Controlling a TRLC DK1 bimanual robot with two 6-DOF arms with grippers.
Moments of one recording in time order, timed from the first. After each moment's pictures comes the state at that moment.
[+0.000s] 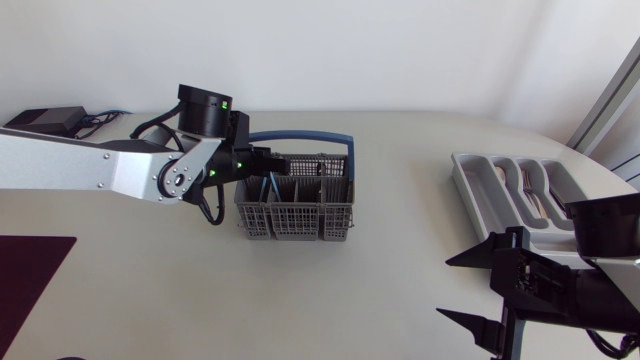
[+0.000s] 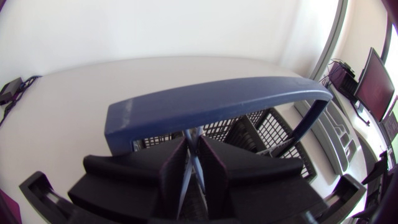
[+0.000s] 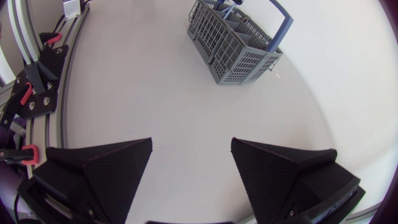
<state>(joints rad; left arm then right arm) -0.43 1.73 1.00 0.17 -0.05 -0.18 0.14 0.79 0.42 -0.57 -0.46 -0.97</state>
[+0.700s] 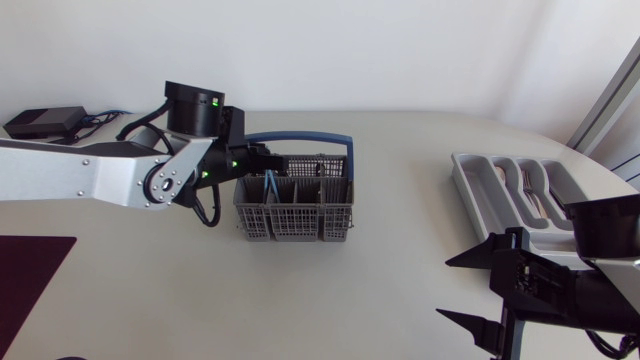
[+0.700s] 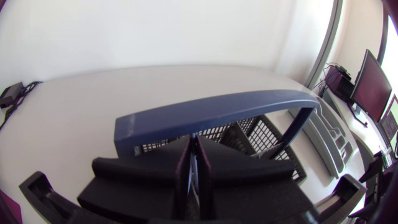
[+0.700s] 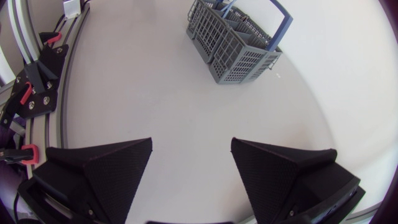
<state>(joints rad) -0.45 1.66 0.95 0.20 -0.05 -0.18 0.14 0.79 0.41 -0.57 -0.46 -0.97</state>
